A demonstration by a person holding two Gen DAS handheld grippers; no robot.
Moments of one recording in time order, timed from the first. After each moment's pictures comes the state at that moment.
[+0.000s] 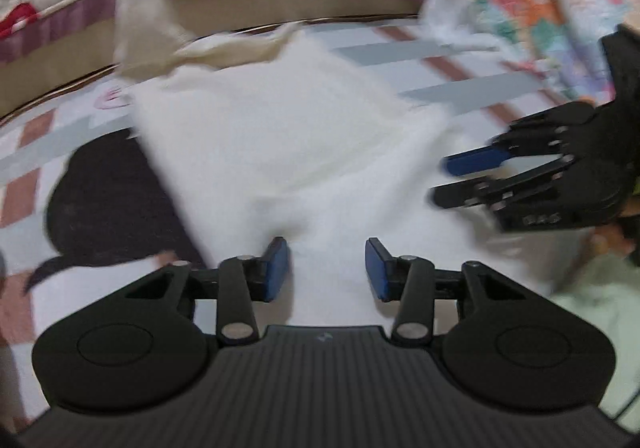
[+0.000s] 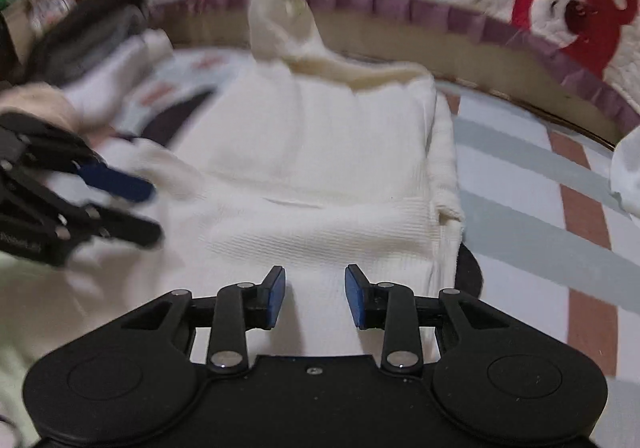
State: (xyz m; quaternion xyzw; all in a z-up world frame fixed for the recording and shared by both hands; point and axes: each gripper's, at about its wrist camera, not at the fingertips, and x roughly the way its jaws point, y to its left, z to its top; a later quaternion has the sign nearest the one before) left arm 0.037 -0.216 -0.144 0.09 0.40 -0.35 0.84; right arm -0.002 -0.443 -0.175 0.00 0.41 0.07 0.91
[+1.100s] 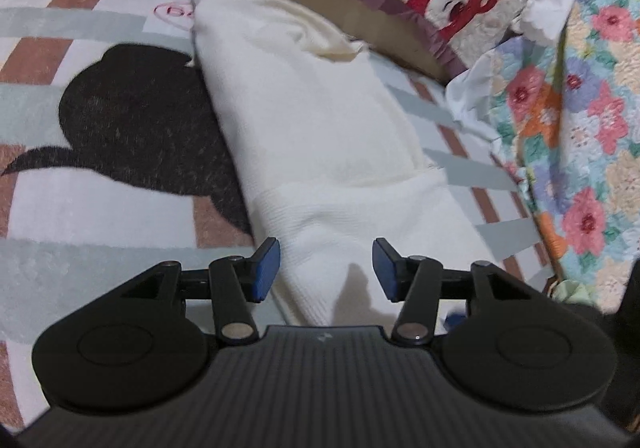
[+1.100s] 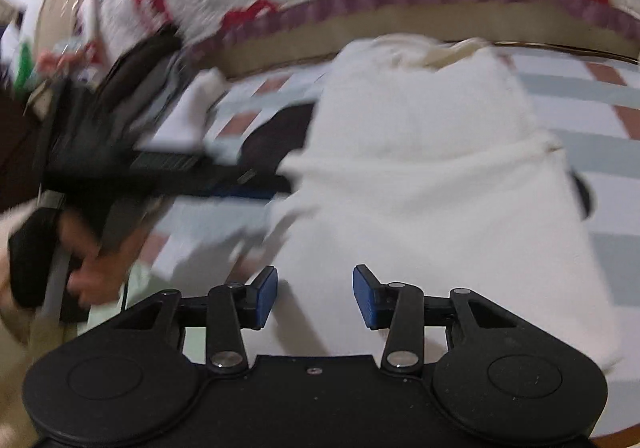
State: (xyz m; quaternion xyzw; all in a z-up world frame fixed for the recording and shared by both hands) left arm 0.071 -0.148 -0.158 -0.11 0.47 -0.36 0.80; right arm -0.070 -0.351 -0.142 0.15 0.41 0.13 0.89
